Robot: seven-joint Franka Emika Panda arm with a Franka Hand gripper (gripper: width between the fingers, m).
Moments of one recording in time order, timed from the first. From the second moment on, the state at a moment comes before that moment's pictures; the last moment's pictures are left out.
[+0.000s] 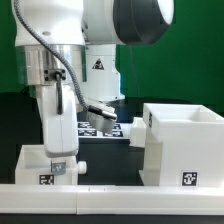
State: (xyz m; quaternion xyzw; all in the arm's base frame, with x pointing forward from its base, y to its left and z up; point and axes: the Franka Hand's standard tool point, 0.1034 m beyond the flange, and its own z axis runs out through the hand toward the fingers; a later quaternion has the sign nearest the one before) arm 0.635 -0.091 0.038 -0.75 0.65 -0.02 0.06
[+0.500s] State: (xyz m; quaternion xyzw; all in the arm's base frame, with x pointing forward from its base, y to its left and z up) arm 0.624 -0.076 0.056 -0.83 0.56 -0.02 0.05
